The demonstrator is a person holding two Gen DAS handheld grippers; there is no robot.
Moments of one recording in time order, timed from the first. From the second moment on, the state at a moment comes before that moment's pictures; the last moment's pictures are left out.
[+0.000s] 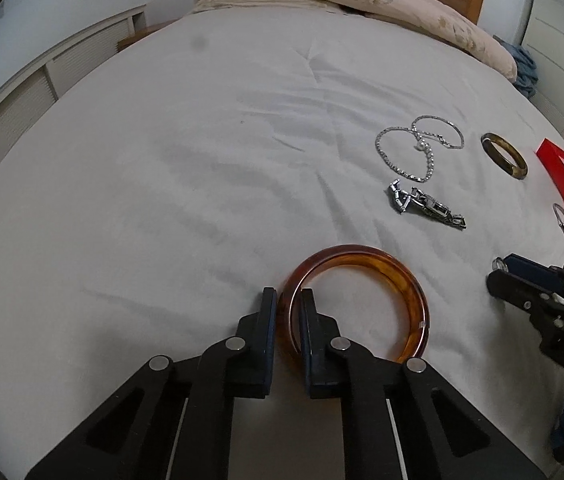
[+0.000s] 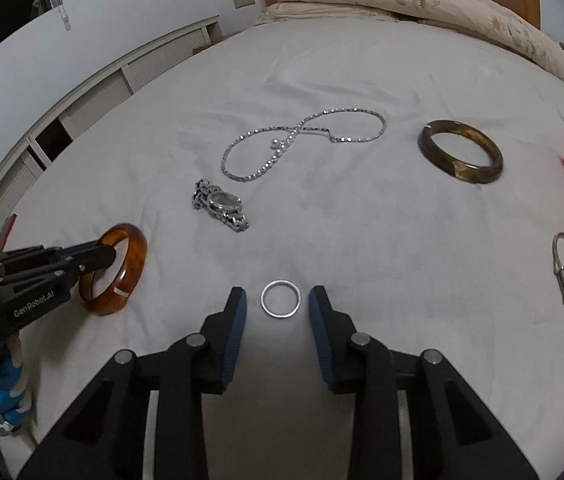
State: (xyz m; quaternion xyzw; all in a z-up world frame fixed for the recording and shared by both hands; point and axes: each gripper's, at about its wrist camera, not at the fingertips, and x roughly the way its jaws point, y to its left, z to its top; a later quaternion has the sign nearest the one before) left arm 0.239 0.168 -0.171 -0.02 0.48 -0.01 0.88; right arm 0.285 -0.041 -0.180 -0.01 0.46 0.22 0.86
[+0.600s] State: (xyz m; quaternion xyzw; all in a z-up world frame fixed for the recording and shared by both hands) left arm 0.214 0.138 -0.132 -0.01 0.46 0.02 0.89; right arm 0.270 -0.054 -0.146 -0.01 0.46 0.22 0.86
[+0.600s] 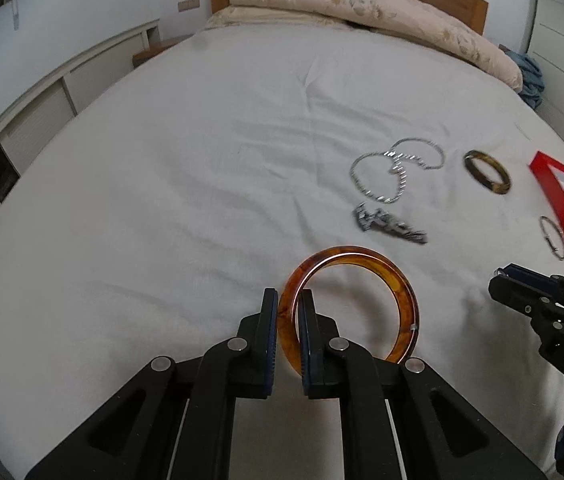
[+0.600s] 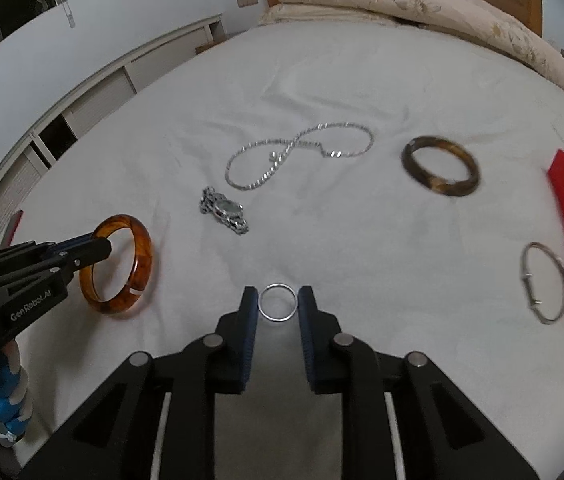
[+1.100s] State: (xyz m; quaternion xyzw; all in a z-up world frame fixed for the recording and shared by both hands) left arm 0.159 0.073 -0.043 0.03 0.39 -0.01 0.92; right arm 0.205 -0.115 -0.058 0.00 0.40 0.20 0.89
